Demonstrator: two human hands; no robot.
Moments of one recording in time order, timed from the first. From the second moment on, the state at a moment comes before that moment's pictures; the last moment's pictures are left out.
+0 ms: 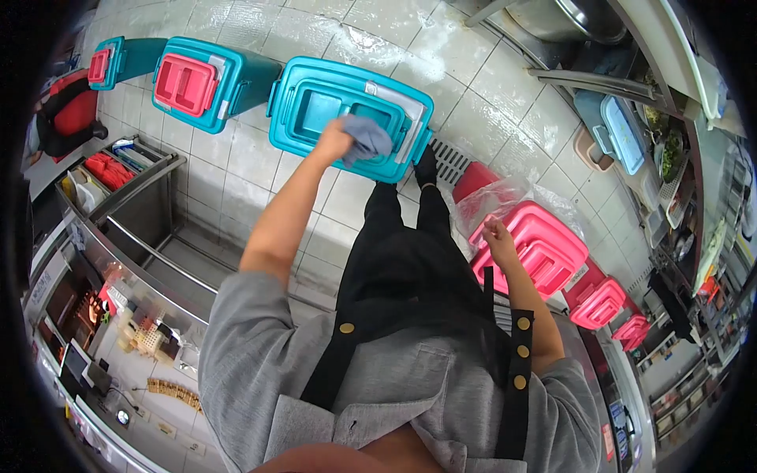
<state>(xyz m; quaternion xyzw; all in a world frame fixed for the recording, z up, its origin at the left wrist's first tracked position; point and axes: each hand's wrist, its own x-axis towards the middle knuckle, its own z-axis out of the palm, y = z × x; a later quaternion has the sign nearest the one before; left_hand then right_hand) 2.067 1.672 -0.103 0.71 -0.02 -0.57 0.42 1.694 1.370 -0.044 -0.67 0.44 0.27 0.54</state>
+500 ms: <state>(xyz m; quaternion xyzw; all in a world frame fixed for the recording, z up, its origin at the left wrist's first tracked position) 2.007 1.664 -0.165 0.83 -0.02 -0.24 0.50 1.669 1.321 -0.060 -0.69 0.42 0.29 0.51</state>
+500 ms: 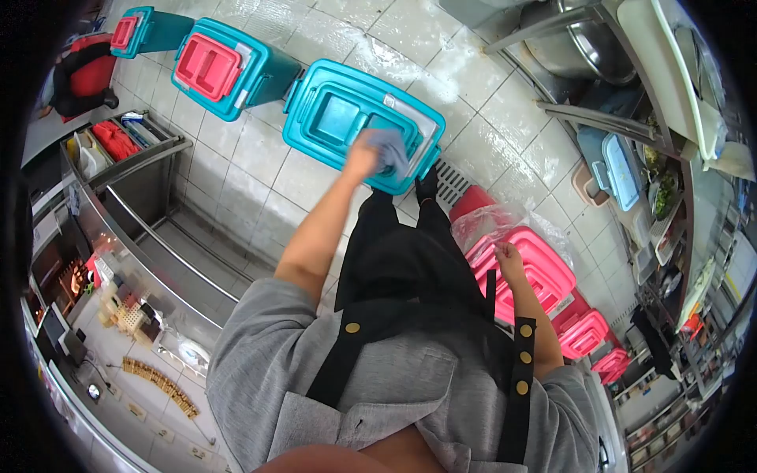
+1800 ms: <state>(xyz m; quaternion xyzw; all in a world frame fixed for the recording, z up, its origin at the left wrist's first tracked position) 2.126 1.991 -0.184 0.60 0.21 -0.52 0.57 1.843 1.567 -0.064 -0.68 0.46 0.33 0.47</state>
